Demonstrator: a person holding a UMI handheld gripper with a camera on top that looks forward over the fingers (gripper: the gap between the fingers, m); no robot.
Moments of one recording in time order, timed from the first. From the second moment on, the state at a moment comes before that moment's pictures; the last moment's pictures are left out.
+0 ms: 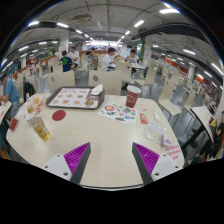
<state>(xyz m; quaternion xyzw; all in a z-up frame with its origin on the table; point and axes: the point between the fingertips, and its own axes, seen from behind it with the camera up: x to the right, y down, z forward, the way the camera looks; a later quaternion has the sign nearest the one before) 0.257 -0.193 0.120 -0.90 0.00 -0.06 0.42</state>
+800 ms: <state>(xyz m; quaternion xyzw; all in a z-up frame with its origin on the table) -0.042 -0.122 0.070 -0.87 -0.01 0.00 0.50</state>
